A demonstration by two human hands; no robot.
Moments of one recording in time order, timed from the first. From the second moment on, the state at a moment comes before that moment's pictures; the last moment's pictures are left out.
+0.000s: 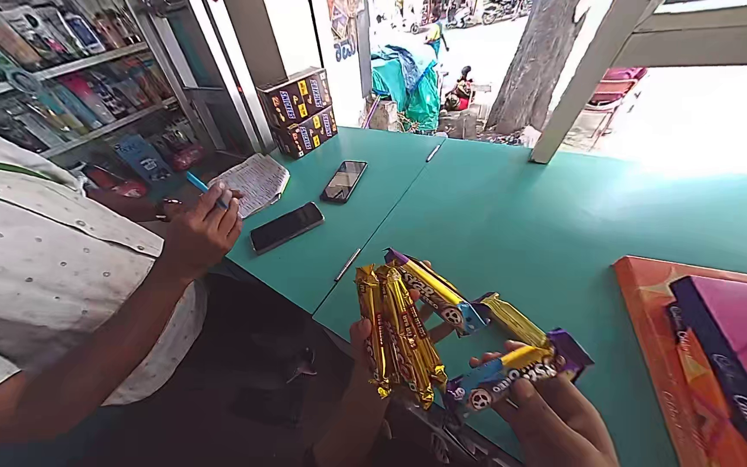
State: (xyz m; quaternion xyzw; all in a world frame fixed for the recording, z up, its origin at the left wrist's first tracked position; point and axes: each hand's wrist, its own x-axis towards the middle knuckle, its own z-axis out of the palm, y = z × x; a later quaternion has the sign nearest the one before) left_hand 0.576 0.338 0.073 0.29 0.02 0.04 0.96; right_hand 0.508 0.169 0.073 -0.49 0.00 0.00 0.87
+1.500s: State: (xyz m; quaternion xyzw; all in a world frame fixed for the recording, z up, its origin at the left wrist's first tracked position) left_hand 0.551 0.355 0.063 0.34 -0.01 -0.08 0.94; right_hand 0.523 0.154 0.054 -0.36 0.04 -0.16 0.92
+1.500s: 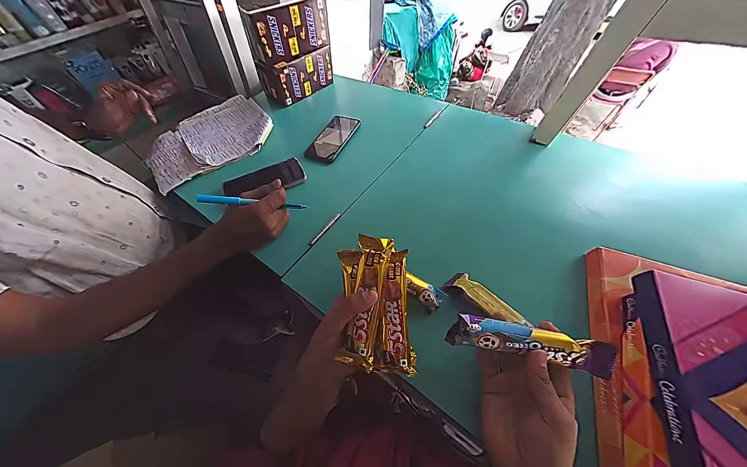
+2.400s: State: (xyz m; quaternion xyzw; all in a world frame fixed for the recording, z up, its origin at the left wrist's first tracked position) left_hand 0.549 0.373 0.050 0.20 -0.14 -0.24 0.94; right_hand 0.521 0.153 0.053 -0.56 -0.25 -0.27 0.74
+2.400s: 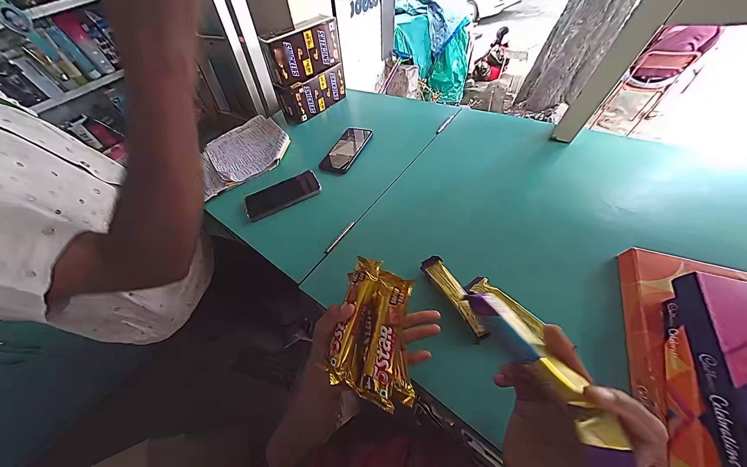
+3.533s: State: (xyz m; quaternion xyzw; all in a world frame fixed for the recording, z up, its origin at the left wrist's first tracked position) left_hand 0.546 0.381 -0.024 0.19 -0.08 -0.12 0.97; right_hand 0.505 0.136 0.047 -0.70 -0.20 -0.17 0.66
